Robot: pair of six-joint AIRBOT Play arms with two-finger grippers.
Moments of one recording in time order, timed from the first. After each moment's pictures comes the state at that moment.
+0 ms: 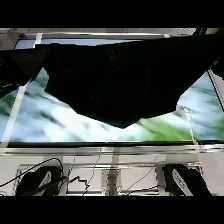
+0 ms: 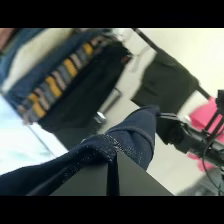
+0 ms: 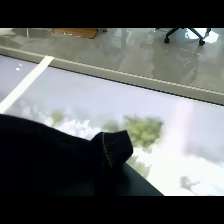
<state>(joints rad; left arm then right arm) 0.07 -0.66 1.12 0.07 -1.04 -1.16 -0.08 -0.75 1.53 -1.14 1.10 1.27</state>
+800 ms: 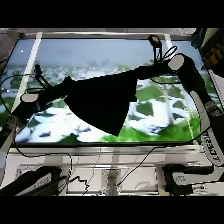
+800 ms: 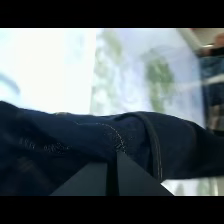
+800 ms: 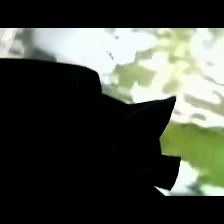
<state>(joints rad) -0.06 -1.17 0.82 0.27 -0.49 -1.10 0.20 -1.51 1.53 -1.10 1.03 1.33</state>
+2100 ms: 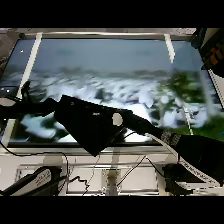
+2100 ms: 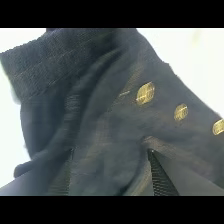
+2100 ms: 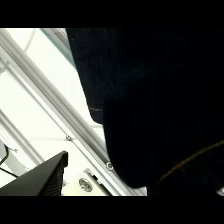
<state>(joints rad) 0.33 -1.18 0.81 0.82 -1.01 -1.18 0.87 -1.53 1.13 -0.93 1.13 1.52</state>
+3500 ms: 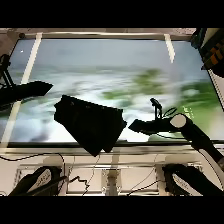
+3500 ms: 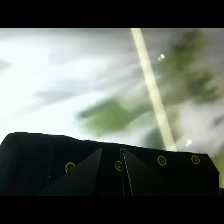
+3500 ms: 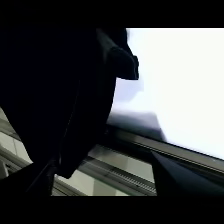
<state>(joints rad) 0.33 -1.01 0.96 0.63 -1.04 -0.85 0.26 -0.98 0.54 -0.76 0.93 1.55</state>
